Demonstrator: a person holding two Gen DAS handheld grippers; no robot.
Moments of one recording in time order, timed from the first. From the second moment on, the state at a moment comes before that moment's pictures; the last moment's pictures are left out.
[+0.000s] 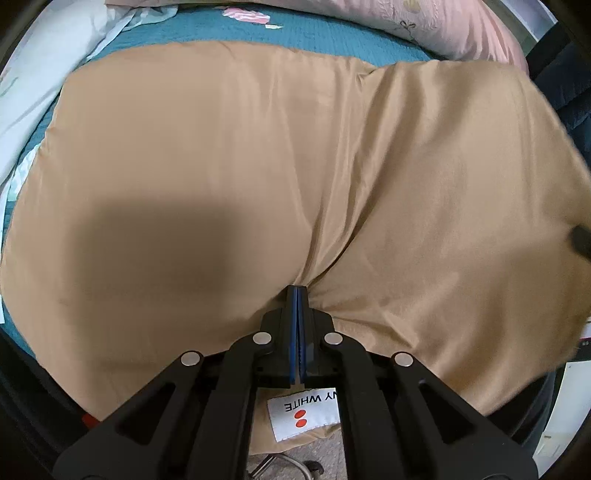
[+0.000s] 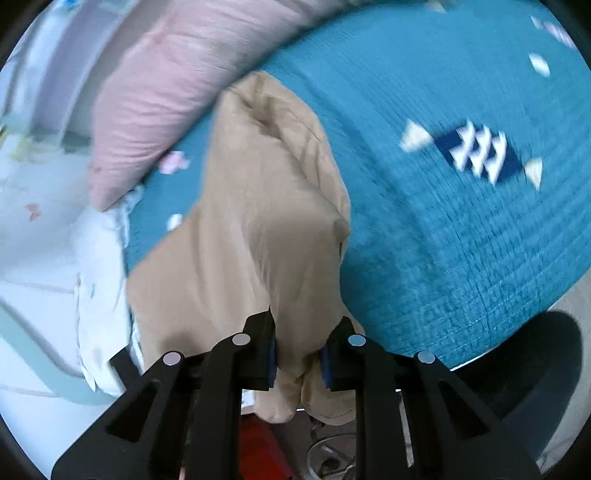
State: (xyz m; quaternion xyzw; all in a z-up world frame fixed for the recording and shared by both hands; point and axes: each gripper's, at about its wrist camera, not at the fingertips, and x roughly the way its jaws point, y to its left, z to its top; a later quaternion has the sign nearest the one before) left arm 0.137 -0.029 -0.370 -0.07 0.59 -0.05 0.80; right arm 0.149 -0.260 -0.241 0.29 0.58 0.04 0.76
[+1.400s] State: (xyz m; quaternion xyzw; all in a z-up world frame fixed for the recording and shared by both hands) left arm 0.037 0.264 -0.310 -0.20 0.55 0.11 0.80; right arm 0.172 0.163 -0.250 0.06 0.69 0.34 0.64
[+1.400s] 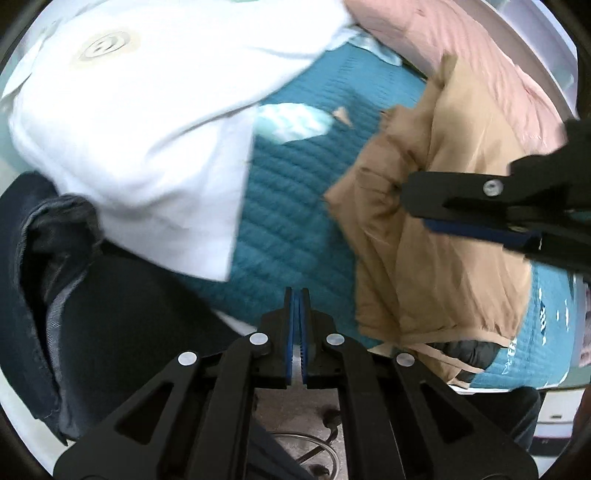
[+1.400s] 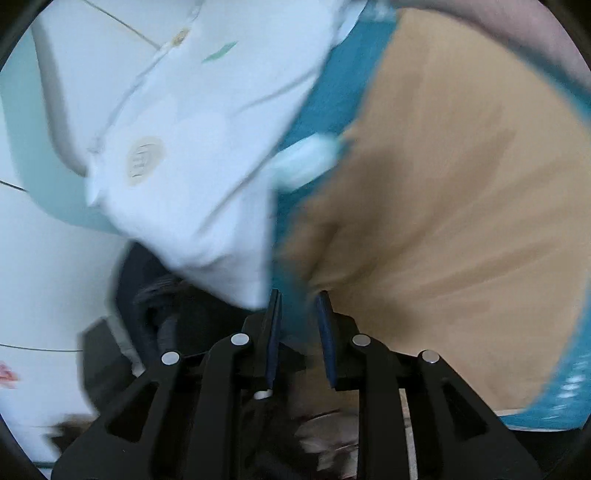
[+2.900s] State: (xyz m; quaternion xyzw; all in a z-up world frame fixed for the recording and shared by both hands) left arm 0.139 0.173 -0.325 -0.07 0.57 0.00 0.82; right arm 0.181 -0.020 -0.303 0.06 0.67 0.11 0.73
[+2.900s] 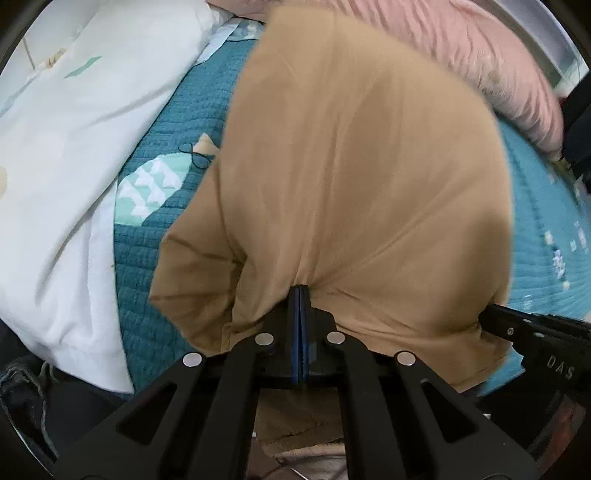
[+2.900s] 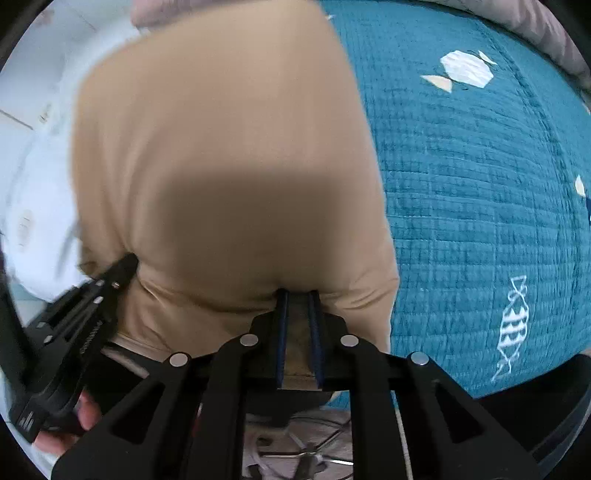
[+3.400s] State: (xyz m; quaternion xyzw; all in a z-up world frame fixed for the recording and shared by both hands) left arm 0.239 0.143 -0.250 -0.09 0.47 -0.07 0.88; right arm 0.262 -0.033 -0.226 0.16 0.47 0.14 0.85
